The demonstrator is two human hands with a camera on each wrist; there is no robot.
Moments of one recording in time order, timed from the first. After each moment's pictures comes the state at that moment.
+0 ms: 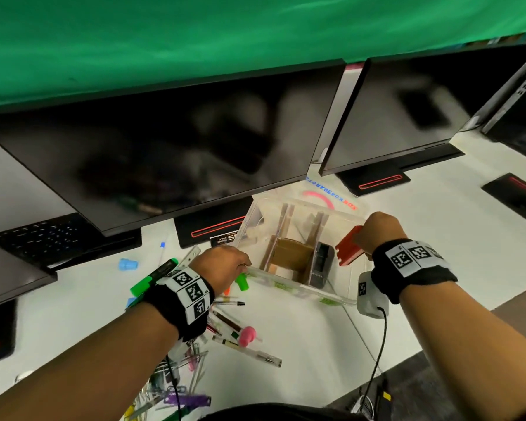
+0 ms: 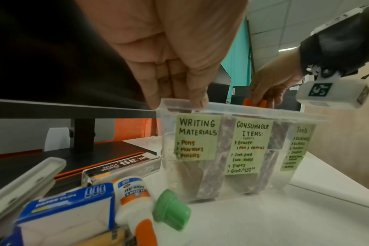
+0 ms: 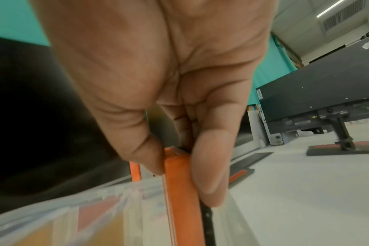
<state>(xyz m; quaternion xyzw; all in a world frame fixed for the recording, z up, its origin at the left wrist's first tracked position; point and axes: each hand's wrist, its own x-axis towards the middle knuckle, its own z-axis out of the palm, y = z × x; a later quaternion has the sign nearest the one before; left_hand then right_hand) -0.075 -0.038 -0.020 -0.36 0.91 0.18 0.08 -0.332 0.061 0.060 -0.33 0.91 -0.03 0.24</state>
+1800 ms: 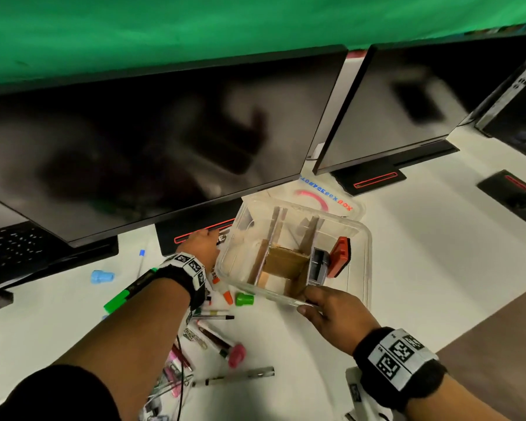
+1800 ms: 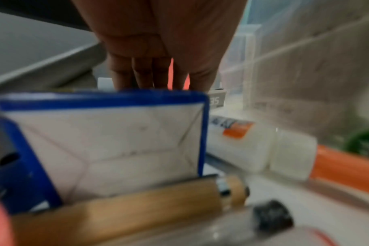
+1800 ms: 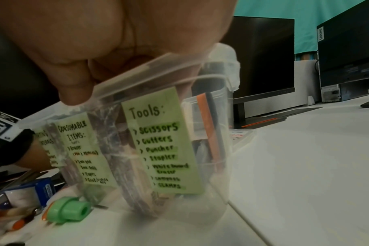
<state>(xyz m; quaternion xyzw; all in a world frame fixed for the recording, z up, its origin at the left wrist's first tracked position) -0.102 -0.125 -0.100 -0.50 0.85 0.15 0.11 -0.280 0.119 -0.035 -0.63 0.74 -0.08 0.22</state>
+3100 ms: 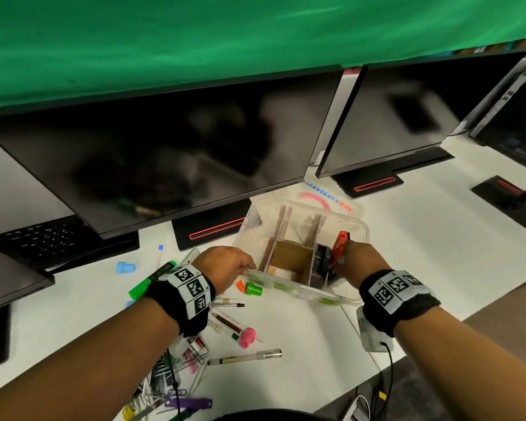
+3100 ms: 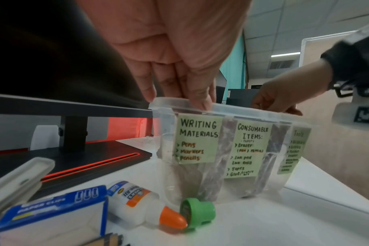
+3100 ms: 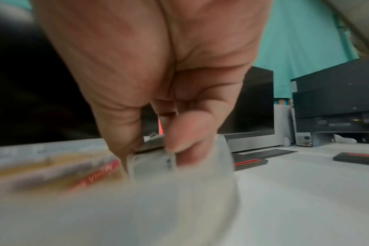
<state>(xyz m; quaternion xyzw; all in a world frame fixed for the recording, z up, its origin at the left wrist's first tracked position) -0.074 -0.037 -0.011 -0.31 0.93 0.18 0.06 -0.311 0.085 0.005 -0.43 0.88 -0.01 0.19</state>
